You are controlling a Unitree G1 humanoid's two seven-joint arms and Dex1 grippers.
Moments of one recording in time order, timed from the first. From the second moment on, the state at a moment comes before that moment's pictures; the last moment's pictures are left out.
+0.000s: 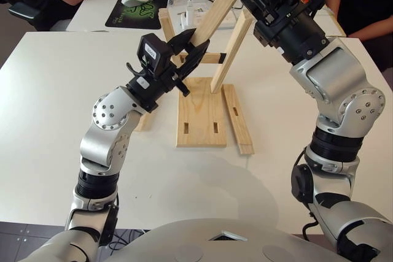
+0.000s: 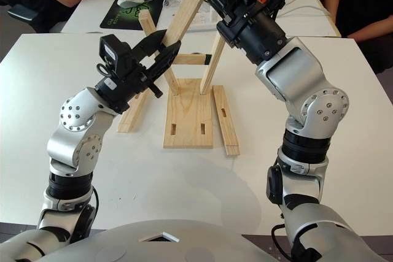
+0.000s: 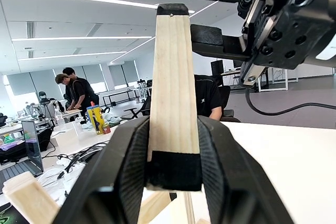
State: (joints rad) left arm -0.30 0.28 -0.12 -0.46 -0.33 0.29 -0.46; right arm -0.62 -0.30 -0.18 -0.30 1.75 0.72 -0.29
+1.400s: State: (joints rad) left arm -0.41 0.34 0.18 -0.54 -0.63 0.33 -0.42; right arm -0.42 -0.46 -0.14 -0.27 1.43 0.85 -0.21
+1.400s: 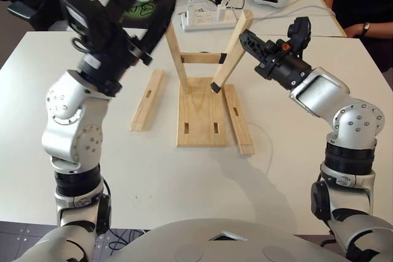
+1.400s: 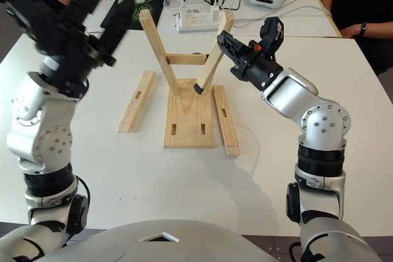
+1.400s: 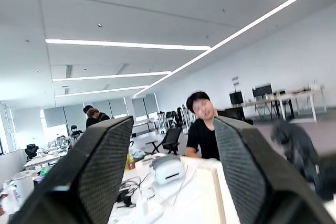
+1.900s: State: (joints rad) left arm -0.31 0.38 0.26 -0.57 -0.68 0.37 -0.31; right arm -0.23 -0.43 -0.19 -0.41 1.17 0.78 -0.29
